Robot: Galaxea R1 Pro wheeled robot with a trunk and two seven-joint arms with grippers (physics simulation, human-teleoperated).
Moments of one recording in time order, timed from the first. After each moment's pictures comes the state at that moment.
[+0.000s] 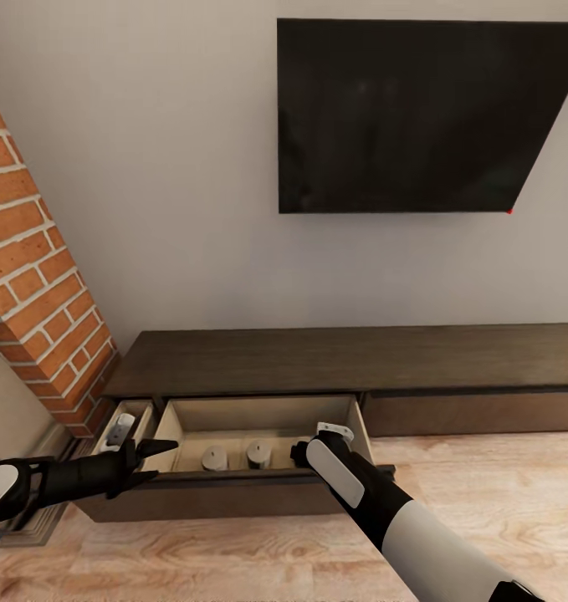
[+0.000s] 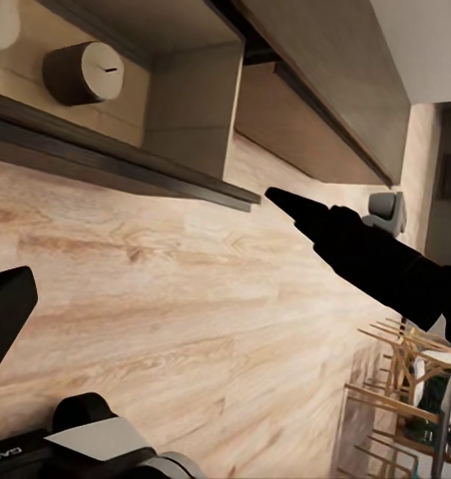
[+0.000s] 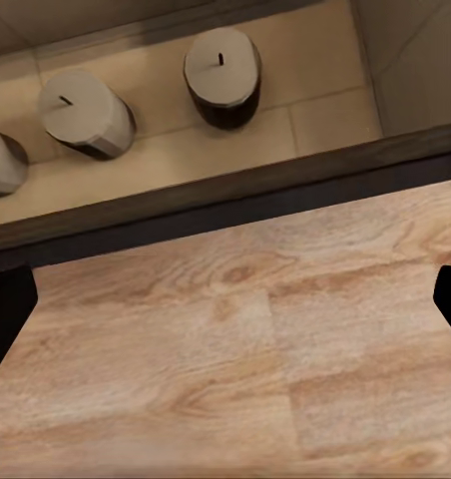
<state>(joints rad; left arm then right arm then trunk) -0.26 0.56 -0.10 -1.50 1.73 1.00 0.20 -0.72 0.09 0.71 -0.84 -1.11 0.51 -0.84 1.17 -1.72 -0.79</state>
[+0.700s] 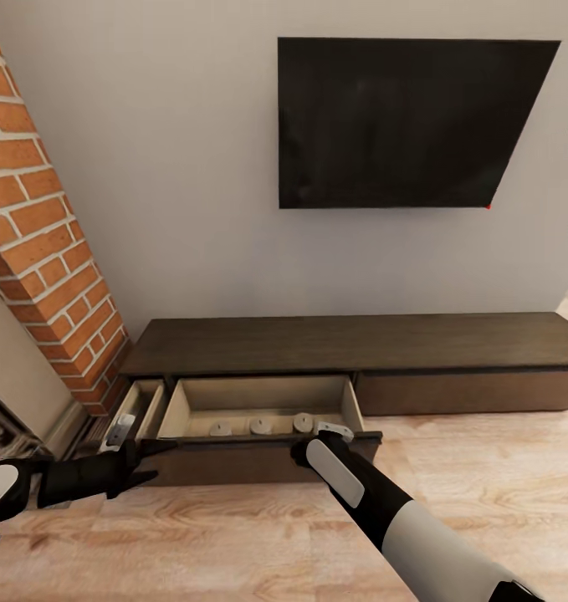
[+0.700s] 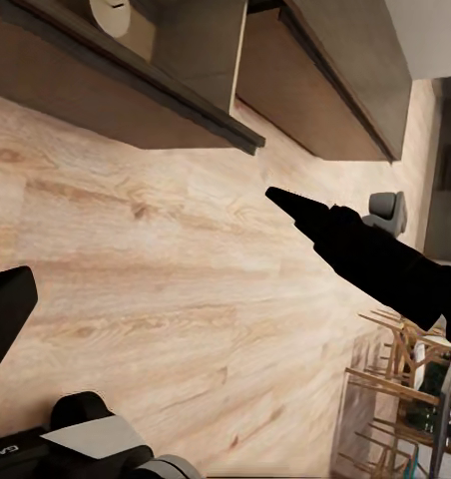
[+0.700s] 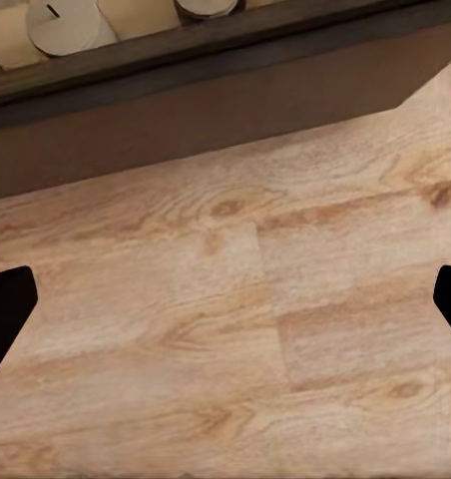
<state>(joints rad) -0.26 0.56 -0.10 -1.50 1.73 1.00 0.20 -0.72 0.09 0.71 -0.84 -1.11 0.51 -0.84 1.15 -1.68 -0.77</state>
